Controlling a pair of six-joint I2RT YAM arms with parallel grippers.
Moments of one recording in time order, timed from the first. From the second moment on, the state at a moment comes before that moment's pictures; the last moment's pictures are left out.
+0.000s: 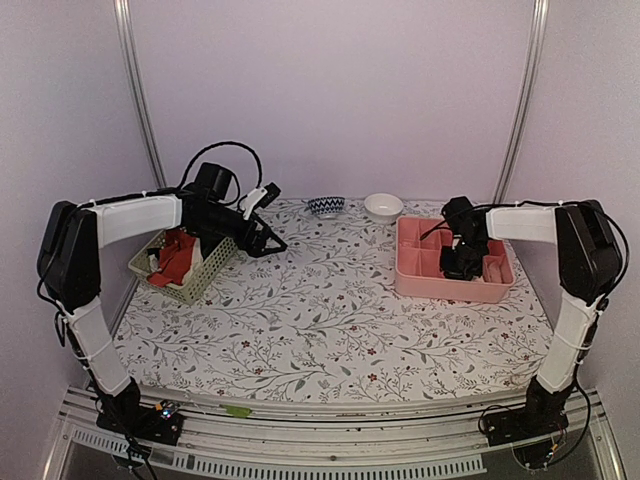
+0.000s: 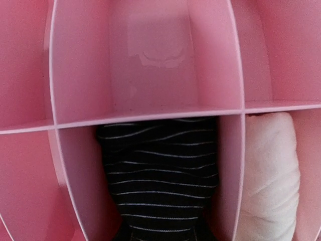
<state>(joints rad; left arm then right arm) -0.39 1.82 1.38 -0.38 0.60 0.31 0.33 1.88 1.27 -0.68 0.20 0.51</state>
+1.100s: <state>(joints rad) -0.28 1.80 1.48 -0.44 0.62 0.33 0.11 1.81 1.47 -0.80 -0.02 0.18</state>
